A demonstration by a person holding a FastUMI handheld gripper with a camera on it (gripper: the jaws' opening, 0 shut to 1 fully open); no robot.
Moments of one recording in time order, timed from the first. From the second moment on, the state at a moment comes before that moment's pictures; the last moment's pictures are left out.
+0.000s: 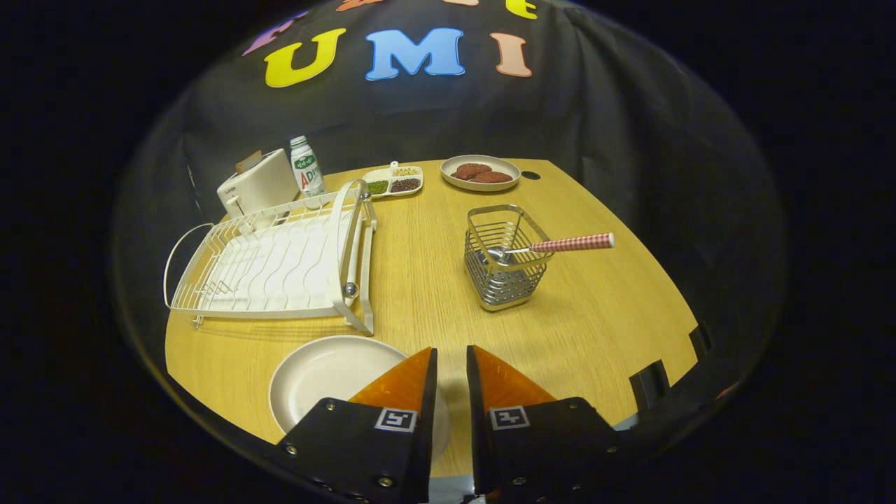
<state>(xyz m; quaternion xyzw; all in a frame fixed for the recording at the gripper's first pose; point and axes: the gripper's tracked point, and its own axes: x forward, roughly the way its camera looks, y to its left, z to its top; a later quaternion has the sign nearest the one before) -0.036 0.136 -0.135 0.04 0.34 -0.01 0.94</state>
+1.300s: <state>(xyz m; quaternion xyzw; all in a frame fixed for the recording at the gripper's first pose) 0.054 0.017 -0.109 0.31 0.26 -0.16 0.90</state>
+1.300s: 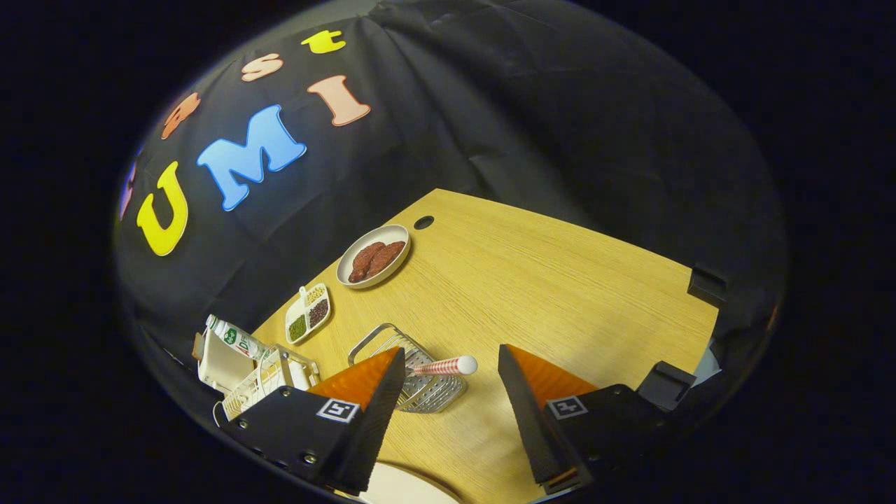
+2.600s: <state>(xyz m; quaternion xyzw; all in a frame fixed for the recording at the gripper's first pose) 0.071 0.047 -0.038 0.23 0.19 -0.07 0.95</state>
